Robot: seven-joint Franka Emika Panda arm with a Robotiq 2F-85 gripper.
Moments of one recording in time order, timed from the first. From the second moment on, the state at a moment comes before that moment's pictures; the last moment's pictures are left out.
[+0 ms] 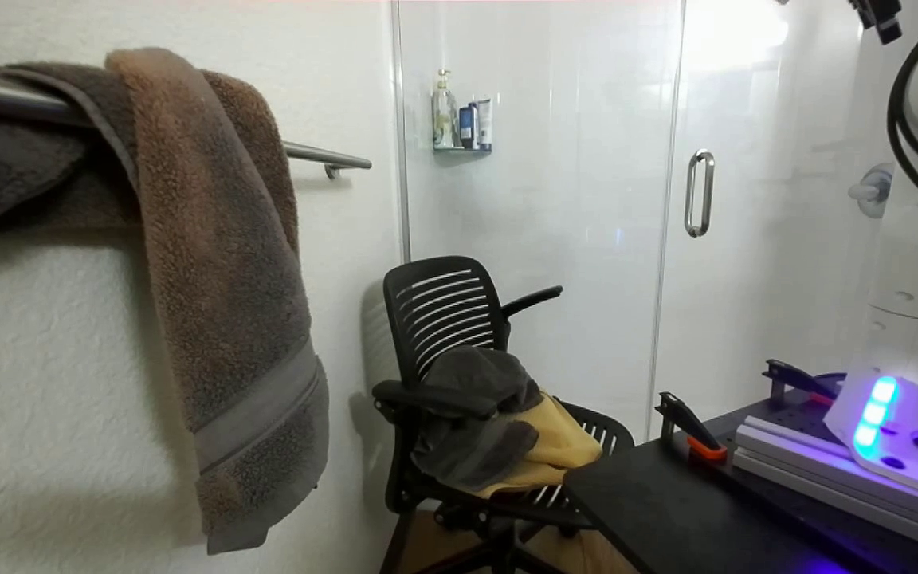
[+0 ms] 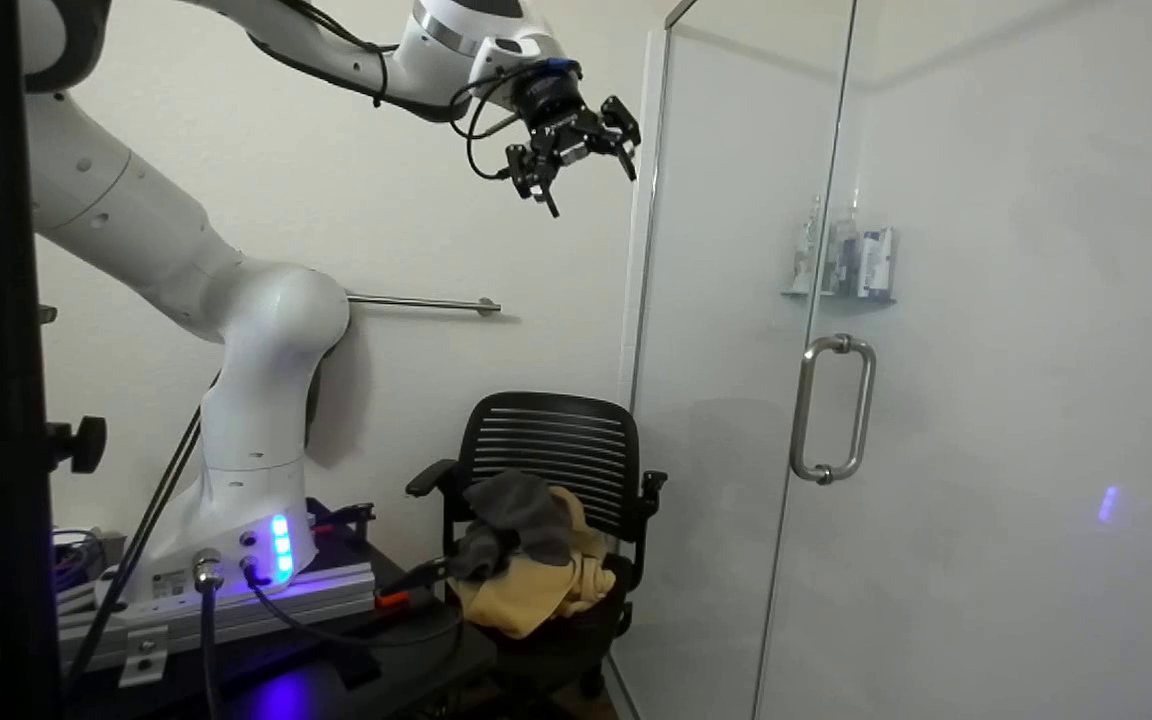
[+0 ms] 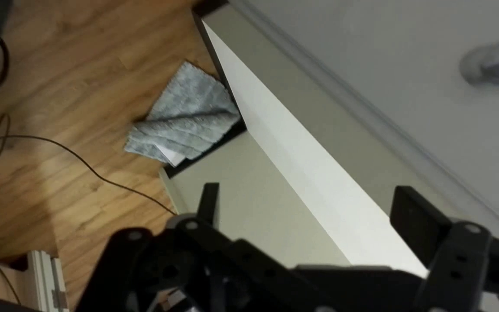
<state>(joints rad) 0.30 -0.98 -0.50 -2.36 -1.13 1.43 2.39</state>
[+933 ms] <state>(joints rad) -0.20 -0.57 -0.35 -2.44 -0.97 1.92 2.61</state>
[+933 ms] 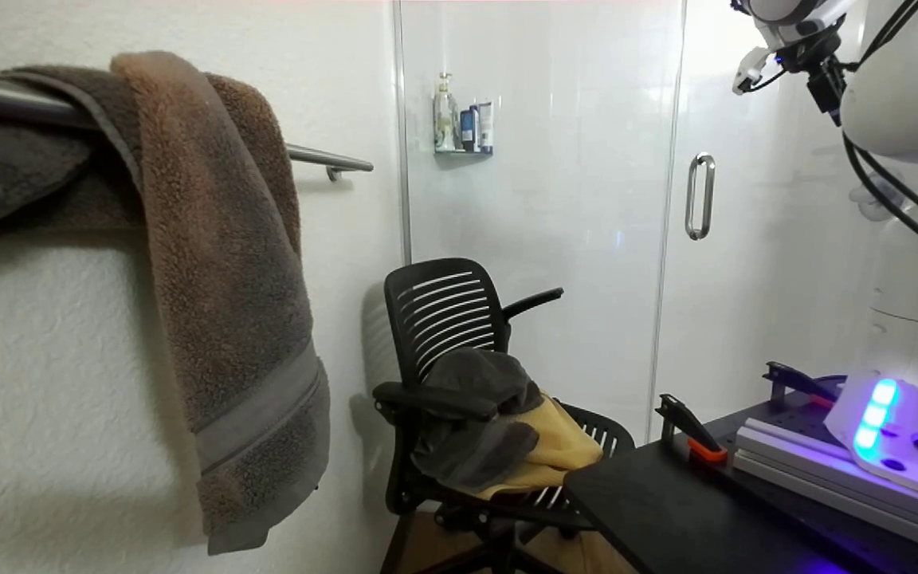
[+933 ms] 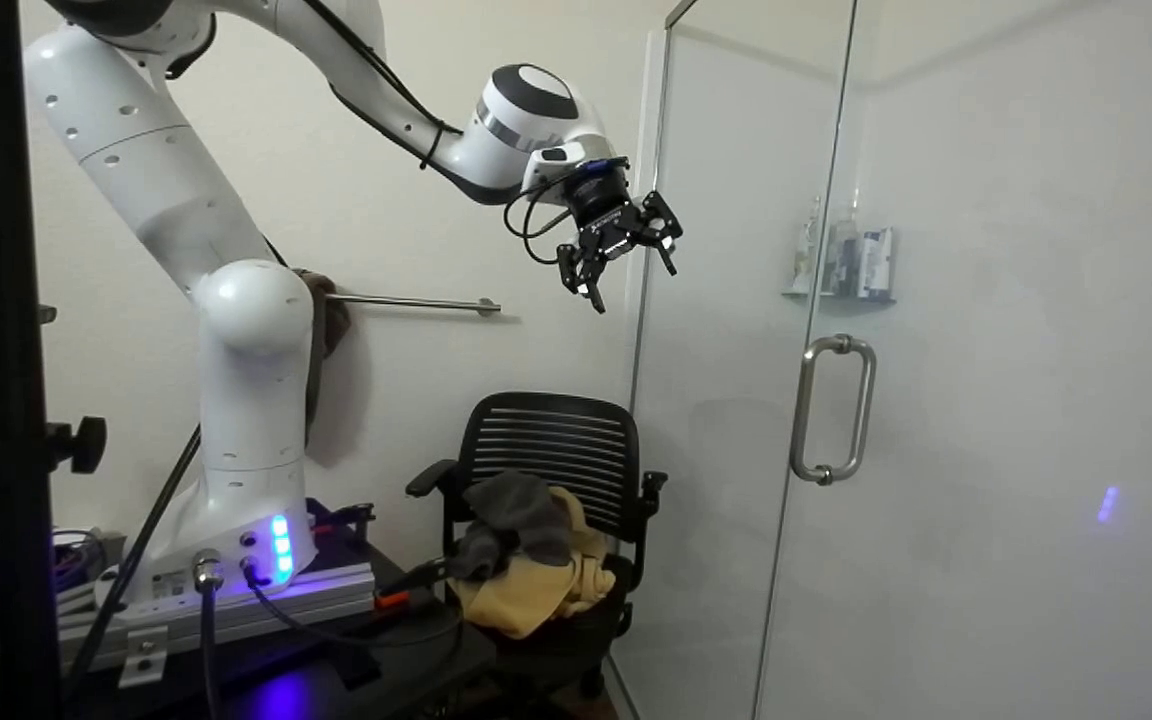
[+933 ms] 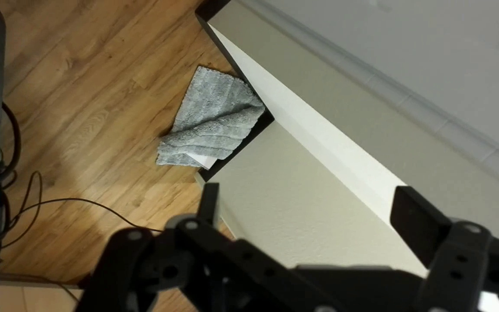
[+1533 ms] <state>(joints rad) -0.40 -0.58 -0.25 -2.42 -0.89 2.07 2.61</state>
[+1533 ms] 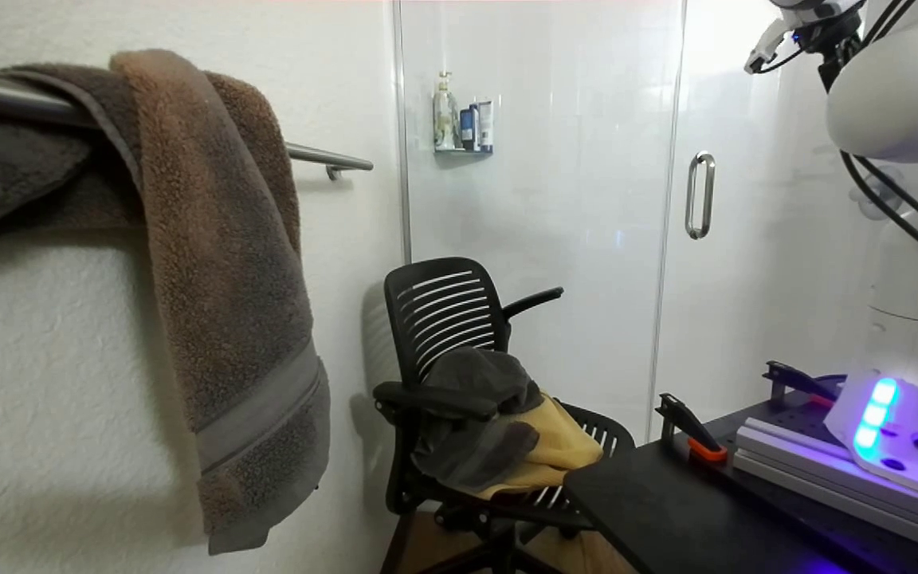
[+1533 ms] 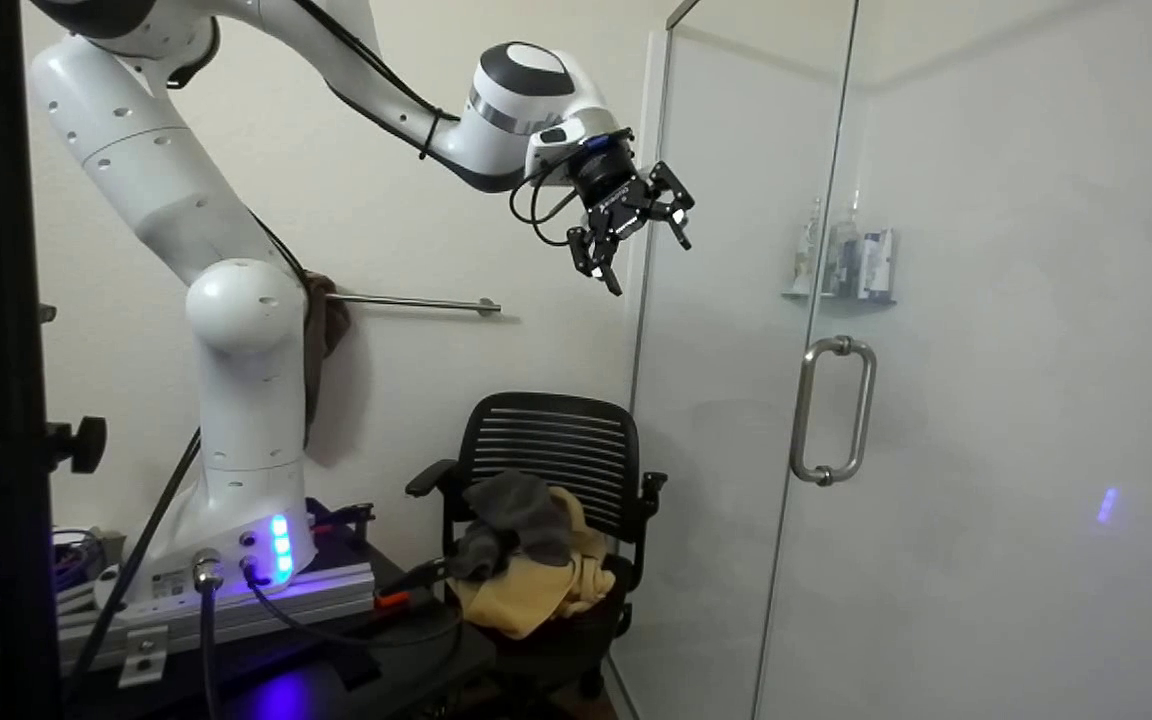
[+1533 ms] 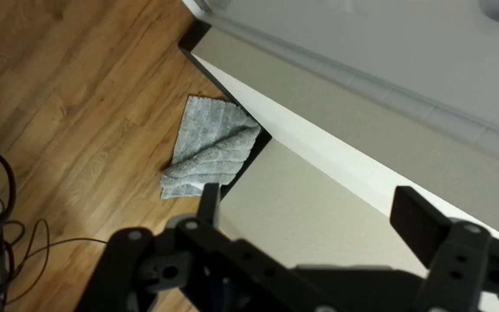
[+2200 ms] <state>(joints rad) -0.46 -0.31 -0.36 -2.30 -0.29 2.37 2.52</state>
